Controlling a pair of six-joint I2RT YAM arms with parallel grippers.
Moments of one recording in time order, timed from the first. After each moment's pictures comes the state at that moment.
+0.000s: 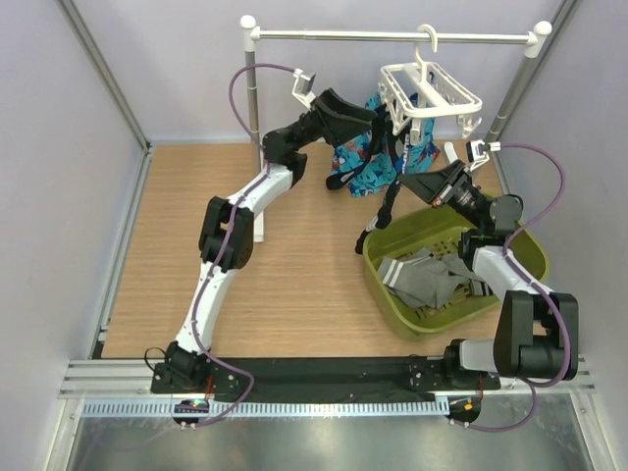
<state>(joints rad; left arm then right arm) -0.47 2.50 2.21 1.34 0.83 -1.35 -0.08 1.32 0.67 1.19 -0.95 1.40</state>
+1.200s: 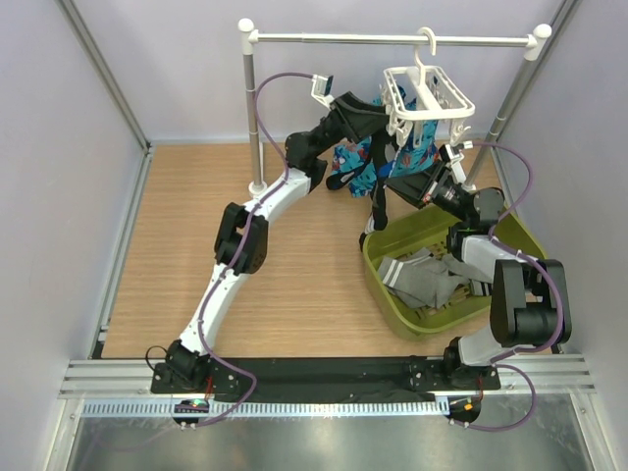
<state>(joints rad) -0.56 2.61 2.37 1.22 0.63 -1.38 -0.02 1.51 0.71 1.29 -1.02 1.63</state>
